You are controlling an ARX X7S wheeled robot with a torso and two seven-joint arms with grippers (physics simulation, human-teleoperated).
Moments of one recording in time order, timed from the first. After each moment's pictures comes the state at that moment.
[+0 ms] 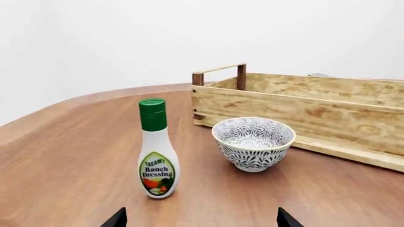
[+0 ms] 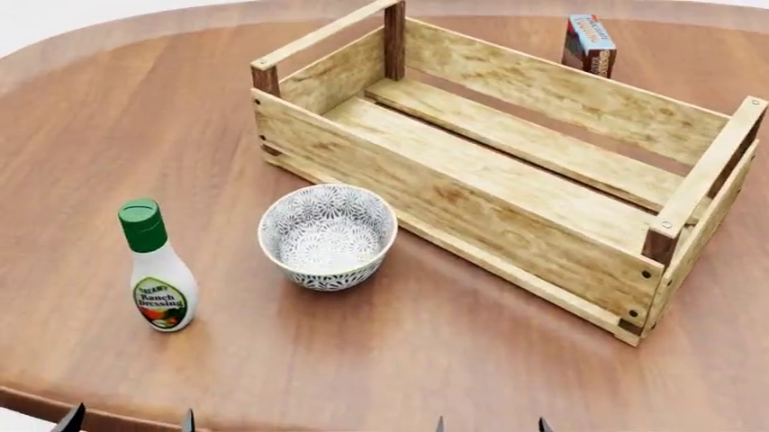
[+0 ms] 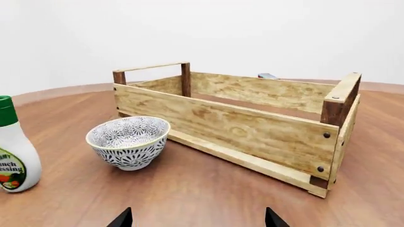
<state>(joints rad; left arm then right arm) 0.00 -0.11 0.13 -0.01 -0.07 0.05 -0.12 0.00 0.10 -0.13 0.01 0.12 -0.04 0.09</state>
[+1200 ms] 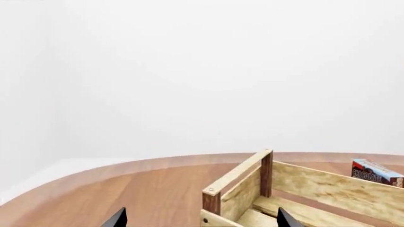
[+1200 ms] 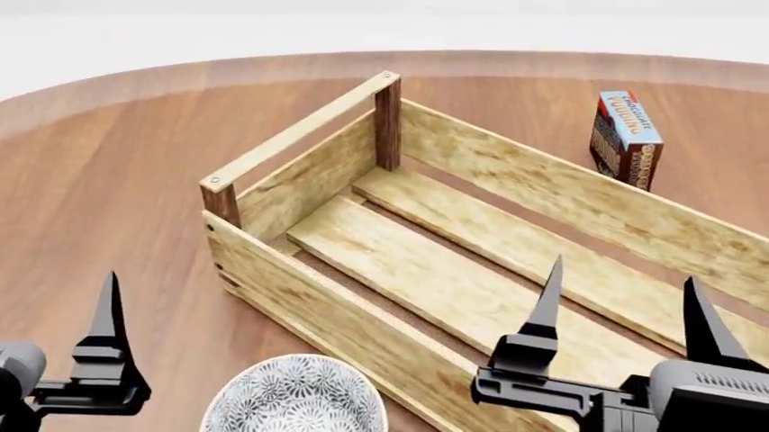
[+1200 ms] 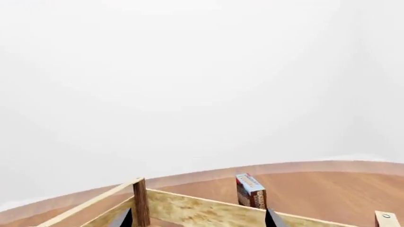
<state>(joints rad) -0.15 -0.23 0.05 0.58 -0.24 -0.51 -0.19 0.14 0.21 0.05 -0.64 0.34 0.49 0.26</state>
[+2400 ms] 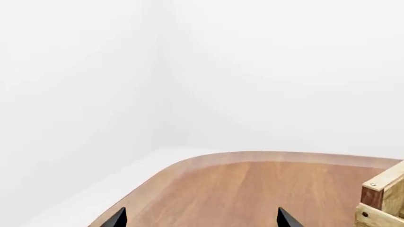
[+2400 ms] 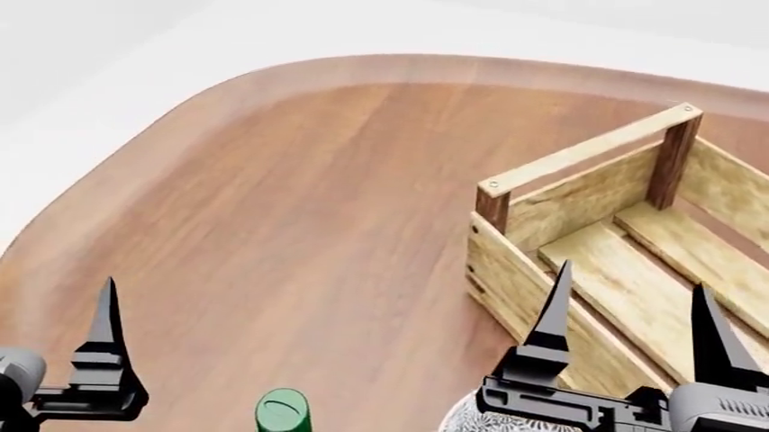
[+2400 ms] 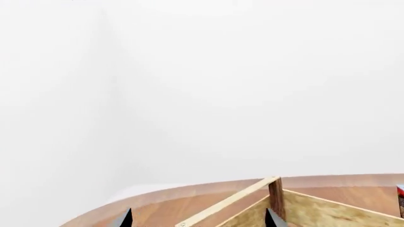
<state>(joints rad) -0.14 -0.25 0.06 0.57 -0.26 -0.49 -0.22 0.09 0.24 0.04 -0.63 0.39 0.37 0.28</state>
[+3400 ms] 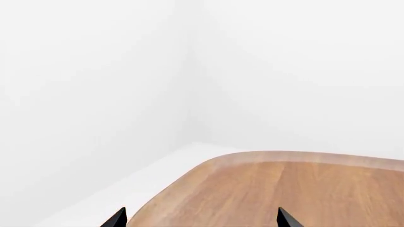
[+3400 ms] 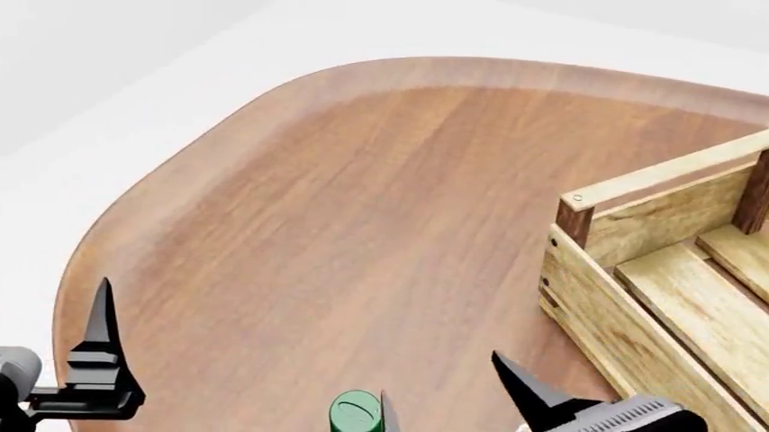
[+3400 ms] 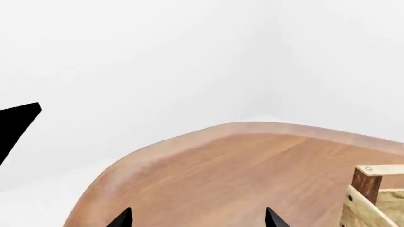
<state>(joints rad) -0.14 -0.27 0.07 0.56 -0.28 -0.48 -0.24 0.02 0.46 -0.12 -0.65 0.56 0.48 -0.01</state>
